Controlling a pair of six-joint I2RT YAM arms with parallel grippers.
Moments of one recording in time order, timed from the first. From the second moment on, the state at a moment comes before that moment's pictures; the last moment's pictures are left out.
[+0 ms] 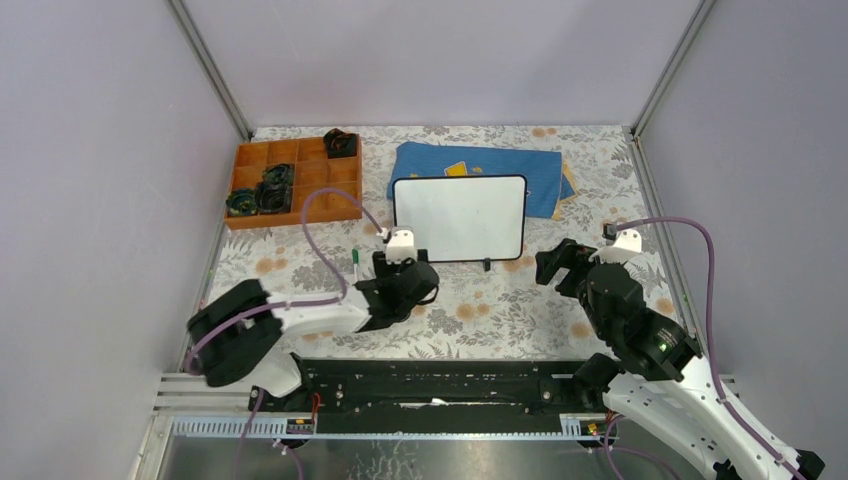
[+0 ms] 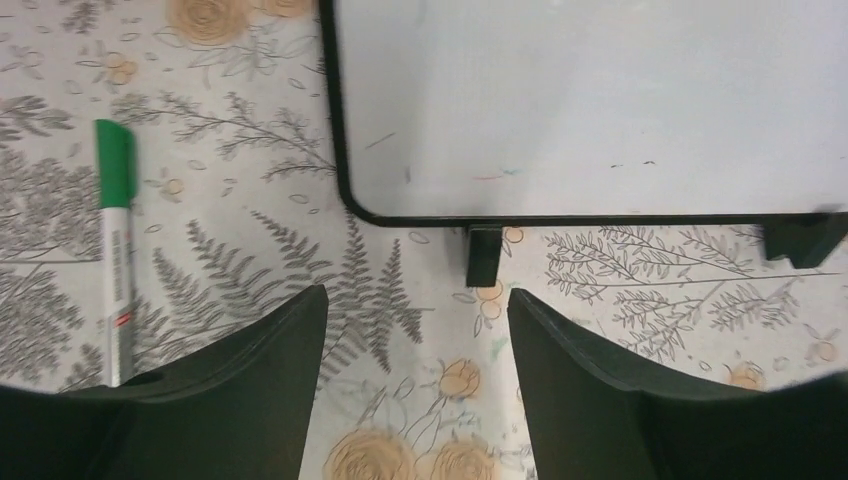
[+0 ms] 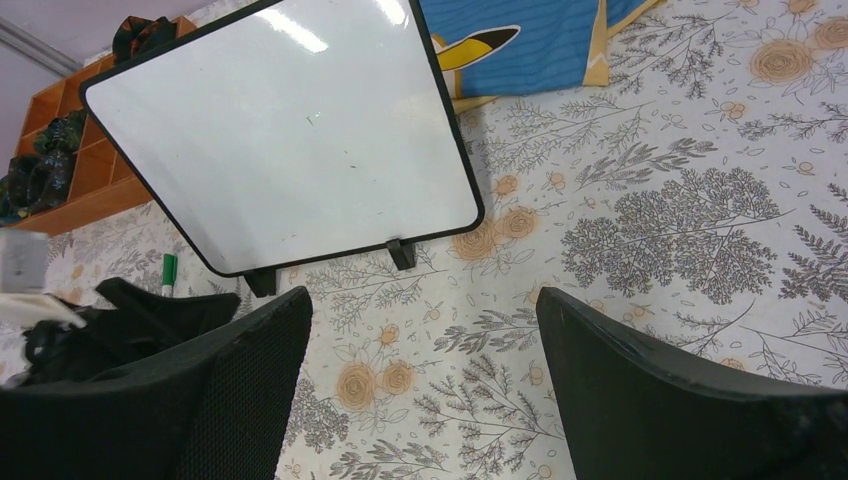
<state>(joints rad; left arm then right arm) -1.00 1.55 0.70 0.01 -0.78 -0.75 0.72 0.48 0.71 -0.64 0.56 0.63</state>
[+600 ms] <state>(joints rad) -0.67 1.02 0.60 -0.05 -0.45 -0.67 0.72 0.71 0.59 -0.47 0.45 0.63</state>
